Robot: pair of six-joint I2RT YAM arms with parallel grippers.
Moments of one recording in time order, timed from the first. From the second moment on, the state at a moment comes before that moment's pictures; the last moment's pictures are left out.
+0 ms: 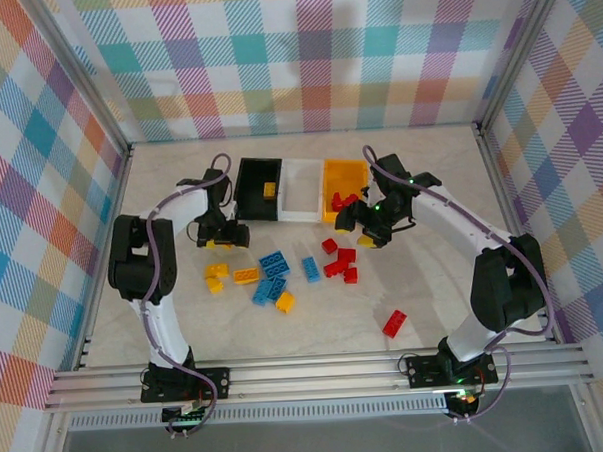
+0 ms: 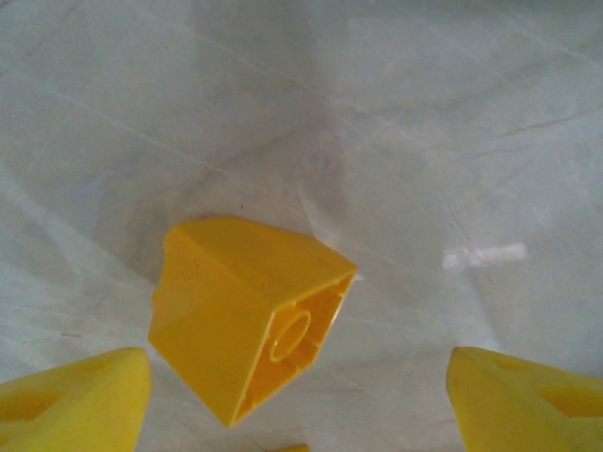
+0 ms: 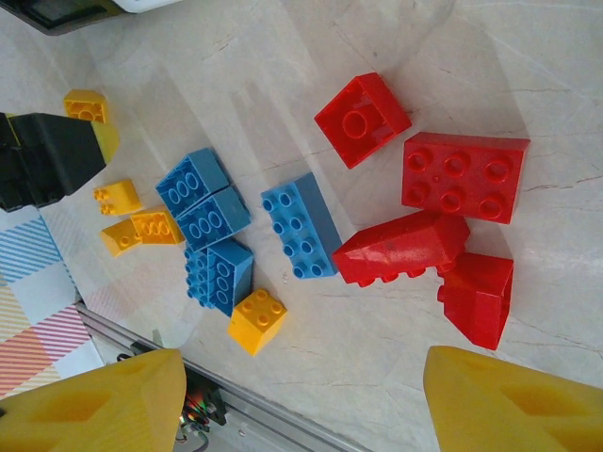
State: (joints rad) left arm -0.18 1.94 1.36 -0.93 0.06 -0.09; right arm 0.40 1.59 1.25 -0.87 -0.54 0.66
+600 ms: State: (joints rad) left arm -0.15 1.98 1.36 -0.92 0.01 -0.11; right arm 0.40 1.60 1.25 -0.87 -0.54 0.68
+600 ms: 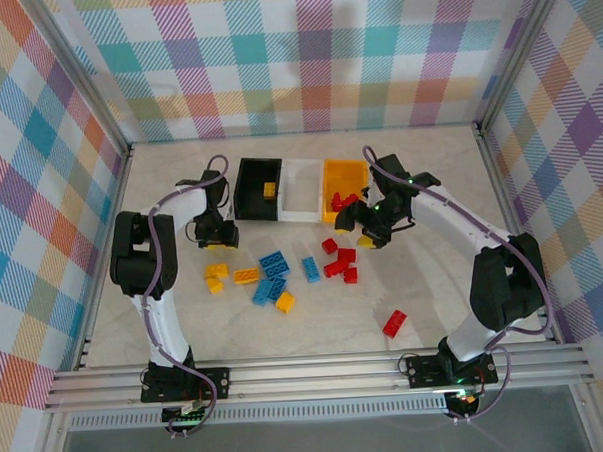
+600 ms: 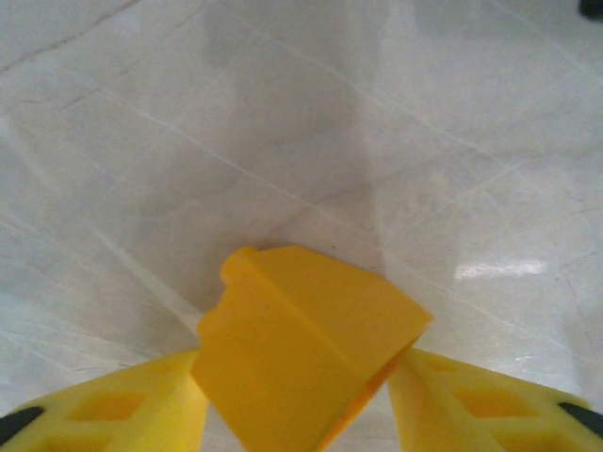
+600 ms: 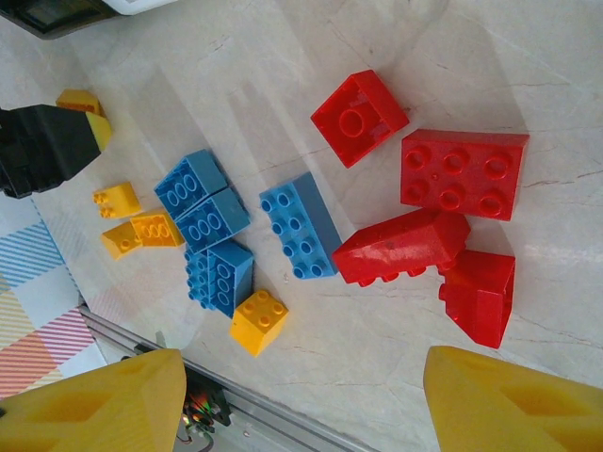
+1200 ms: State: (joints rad) left arm -0.15 1.89 1.37 -0.92 0.01 -0.16; right arm 0.42 1.63 1.27 -0.87 -0.55 0.68
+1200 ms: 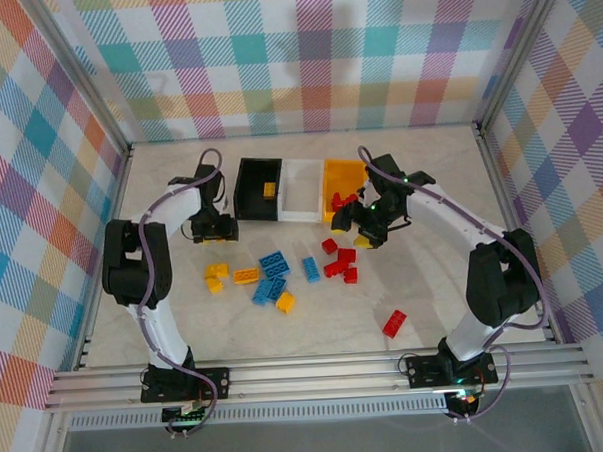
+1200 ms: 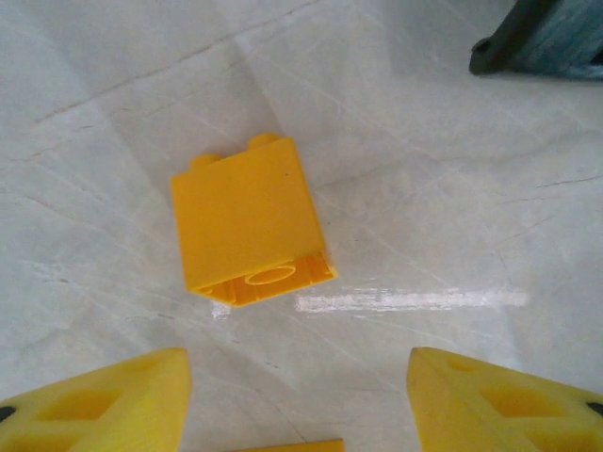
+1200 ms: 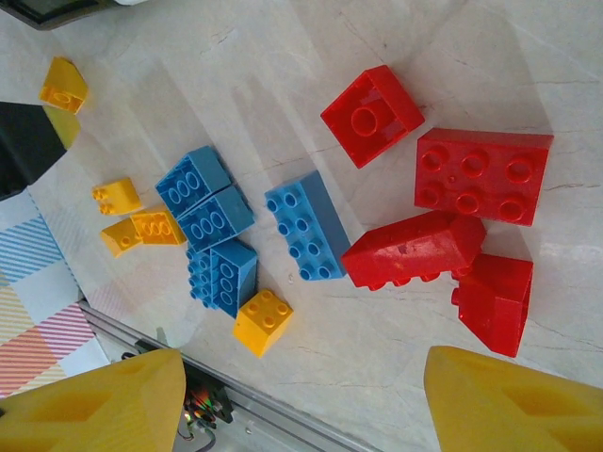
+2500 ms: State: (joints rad) left arm -0.14 1.93 1.47 -0.95 -0.01 -0.27; right arm 0.42 1.70 1.35 -1.11 -0.37 0.60
